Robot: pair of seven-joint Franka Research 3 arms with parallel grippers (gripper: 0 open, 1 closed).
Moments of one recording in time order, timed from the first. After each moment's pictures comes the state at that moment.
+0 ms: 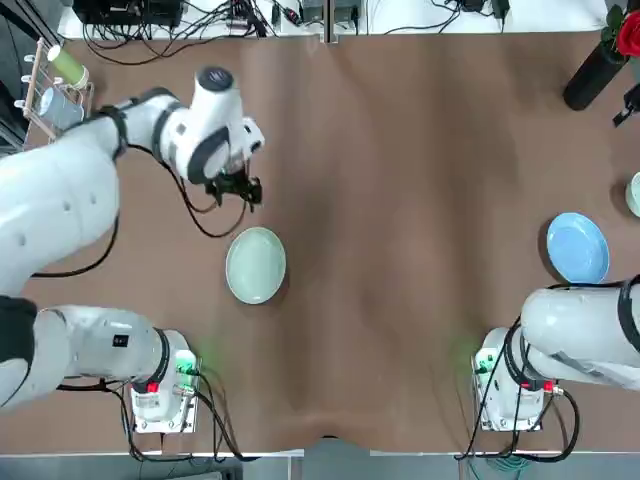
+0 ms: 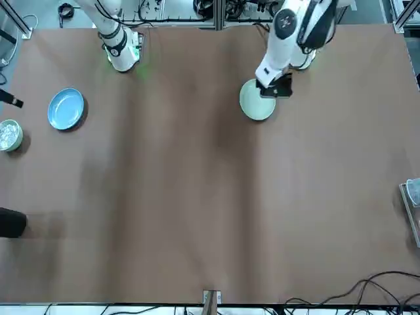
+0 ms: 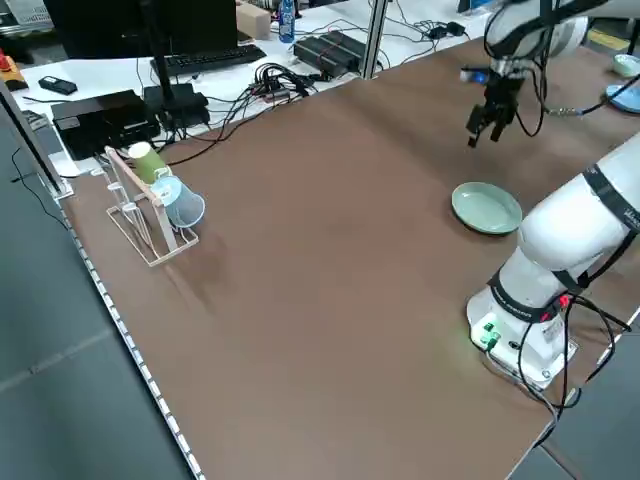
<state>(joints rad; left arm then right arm) -0.08 -0.23 -0.66 -2.51 -0.15 2.14 -0.52 -0.35 -0.07 -0.31 -2.08 0.17 1.76 -0.36</state>
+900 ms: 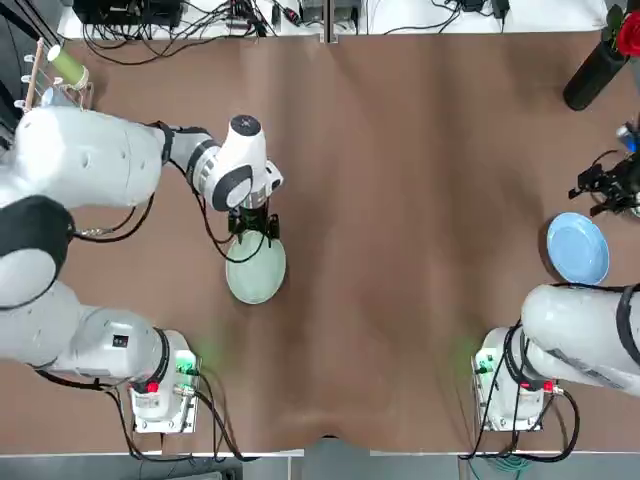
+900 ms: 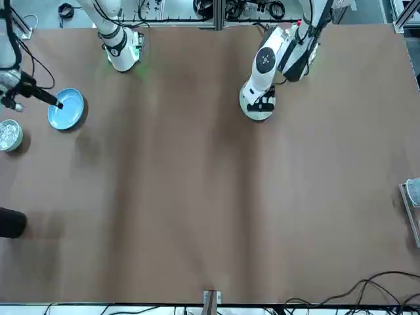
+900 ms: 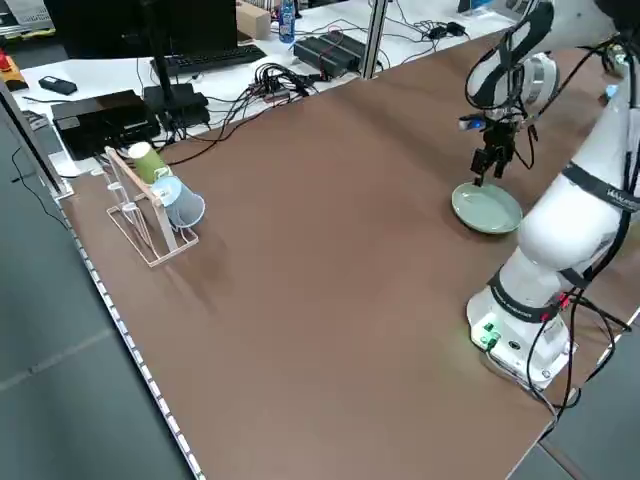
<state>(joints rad) -0.09 0.10 -0.69 -2.52 -0.06 2.31 -0.68 -0.44 -0.05 -0.31 -2.51 0.31 2.18 -0.58</state>
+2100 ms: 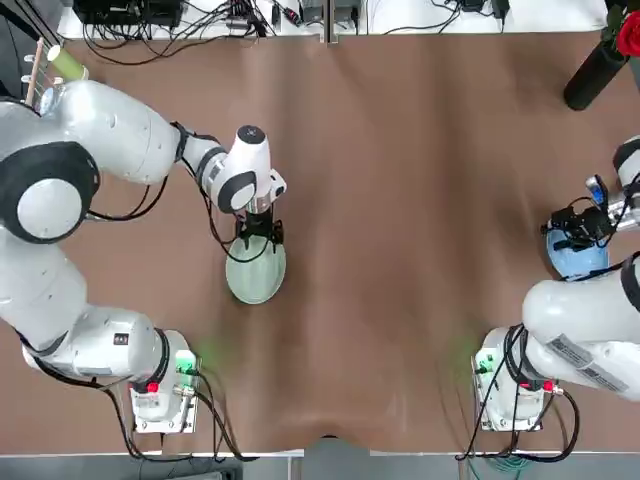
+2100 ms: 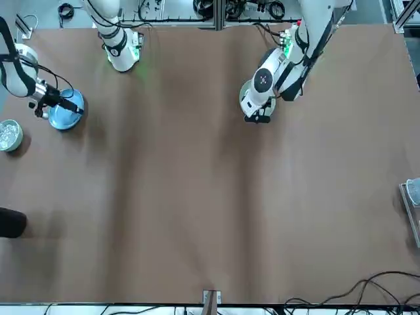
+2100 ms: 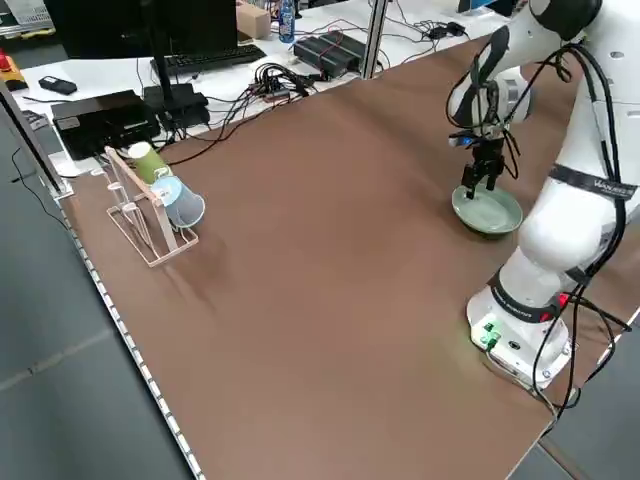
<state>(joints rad) -0.06 0.30 -0.68 -2.47 0.08 2.41 -0.72 -0.53 0.25 -0.28 -2.52 0.64 2.22 -0.96</state>
